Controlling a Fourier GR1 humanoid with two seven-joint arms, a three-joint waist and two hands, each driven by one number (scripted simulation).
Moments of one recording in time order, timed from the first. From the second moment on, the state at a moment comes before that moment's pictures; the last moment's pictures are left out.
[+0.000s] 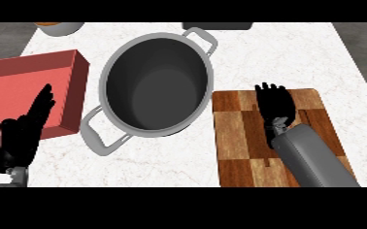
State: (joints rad) left arm 0.02 0.43 -0.01 -1.52 0.05 0.15 0.13; right arm -0.43 -0.29 0.38 -1.26 1.08 0.56 0.61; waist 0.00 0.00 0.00
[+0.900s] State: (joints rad) left arm 0.04 0.35 0.06 -1.53 -0.03 0.09 0.11; right arm -0.49 -0.28 0.31 -1.06 1.23 0.47 0.40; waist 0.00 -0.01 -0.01
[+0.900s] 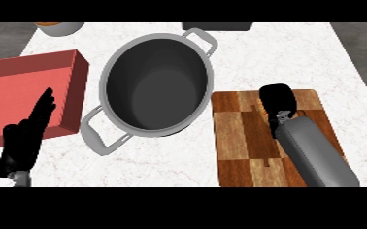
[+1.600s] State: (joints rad) left arm -0.01 0.31 0.06 -1.53 -0.08 0.05 0.13; right arm -0.47 -0.07 0.38 -1.19 1.14 0.44 0.59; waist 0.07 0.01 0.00
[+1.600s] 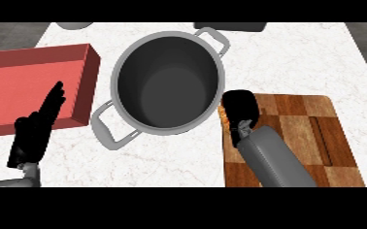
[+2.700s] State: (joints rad) left arm -0.08 0.31 0.04 -1.47 -0.09 0.03 0.16; right arm -1.01 -0.03 0.64 -1.32 1.14 0.09 1.19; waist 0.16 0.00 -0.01
